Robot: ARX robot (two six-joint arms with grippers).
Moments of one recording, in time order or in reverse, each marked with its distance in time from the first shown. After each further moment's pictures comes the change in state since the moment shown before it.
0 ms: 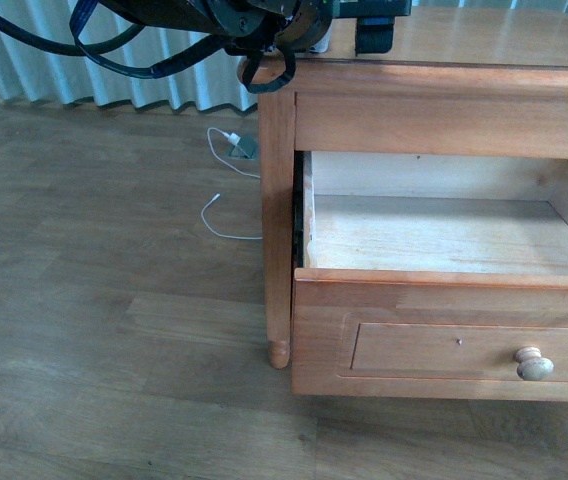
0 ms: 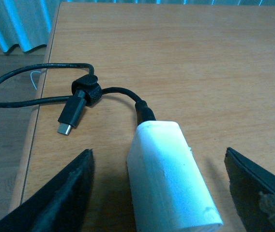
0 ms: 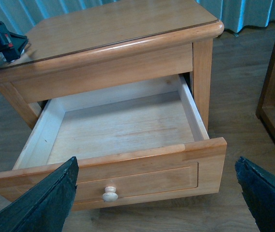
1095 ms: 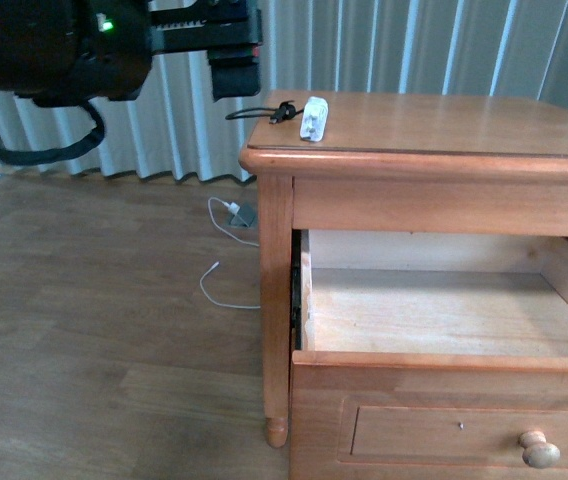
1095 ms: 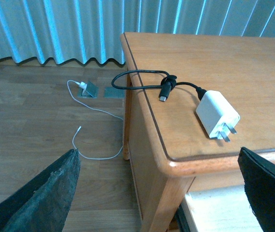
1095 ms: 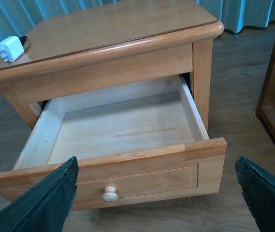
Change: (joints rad) left arm 0.117 -0.573 -0.685 0.185 0.064 0.020; right arm 0.000 0.000 0.000 0.000 0.000 0.000
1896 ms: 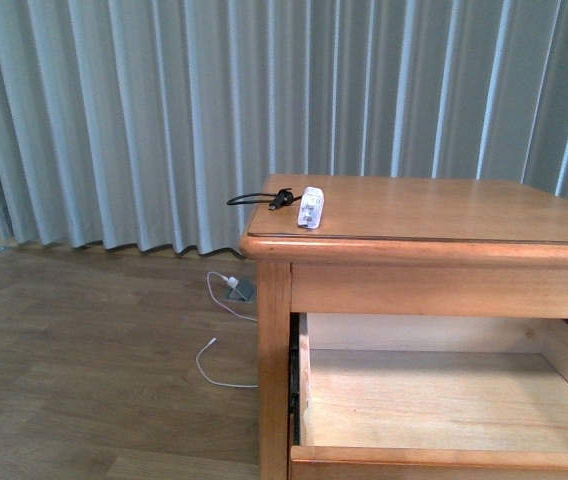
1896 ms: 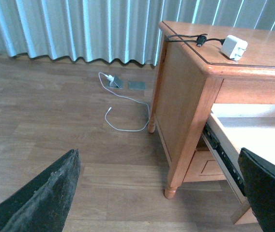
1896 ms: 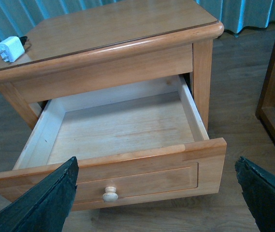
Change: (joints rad) left arm 0.310 -1.041 -0.884 -0.105 0.269 0.032; right arm 0.000 0.000 0.000 0.000 0.000 0.000
